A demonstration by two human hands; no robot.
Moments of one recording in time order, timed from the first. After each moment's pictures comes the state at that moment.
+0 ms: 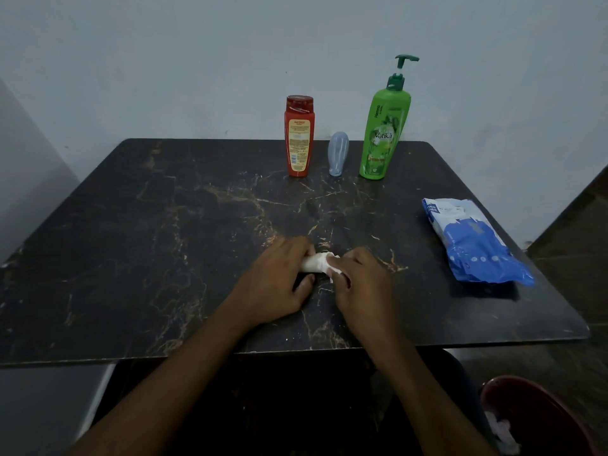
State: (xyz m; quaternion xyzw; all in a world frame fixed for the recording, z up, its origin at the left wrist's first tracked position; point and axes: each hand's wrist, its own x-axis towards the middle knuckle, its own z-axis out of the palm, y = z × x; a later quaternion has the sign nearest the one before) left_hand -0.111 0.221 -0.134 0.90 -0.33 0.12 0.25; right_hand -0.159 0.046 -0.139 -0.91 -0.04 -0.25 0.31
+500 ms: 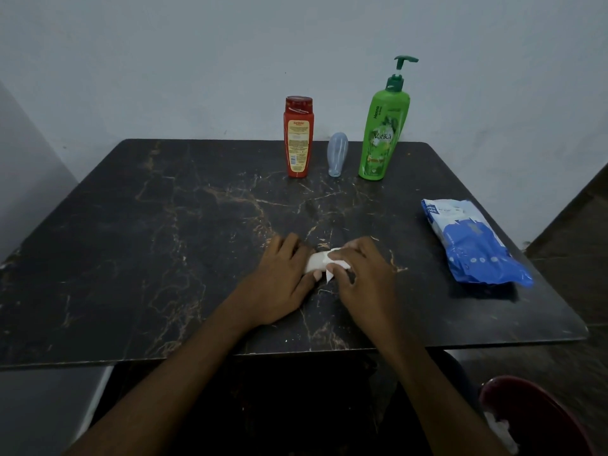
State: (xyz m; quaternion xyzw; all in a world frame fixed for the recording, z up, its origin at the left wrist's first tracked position) left_hand -0.104 0.218 -0.143 0.93 -0.33 0.08 0.18; right_hand -0.150 0.037 -0.135 -0.90 -0.07 -0.27 0.34
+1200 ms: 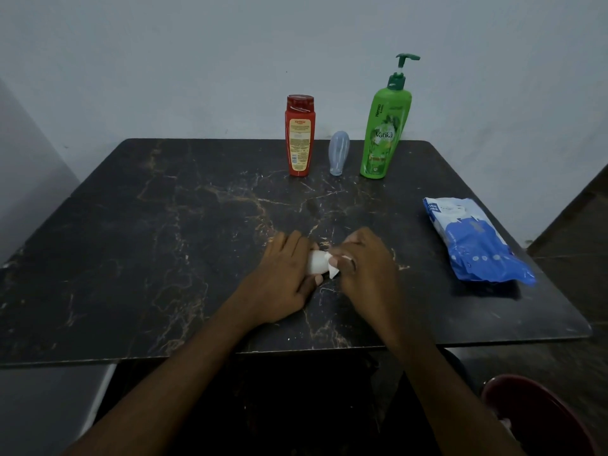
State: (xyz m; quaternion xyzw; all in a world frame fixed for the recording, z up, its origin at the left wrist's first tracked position) left_hand -0.103 0.216 -0.143 0.92 -0.34 0.10 0.19; right_hand -0.135 0.034 -0.127 -0.93 -0.10 -0.23 0.26
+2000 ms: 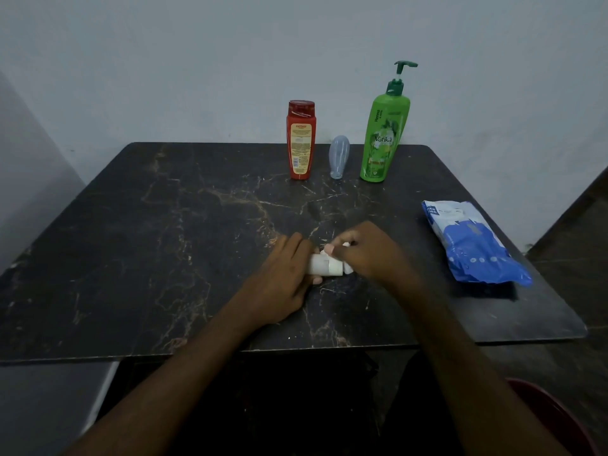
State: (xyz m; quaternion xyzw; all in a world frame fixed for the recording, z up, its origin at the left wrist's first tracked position) left_hand -0.112 0.218 -0.135 0.90 -0.36 0.13 0.23; right_hand -0.110 0.023 -0.087 -0.91 -0.02 0.03 0.41
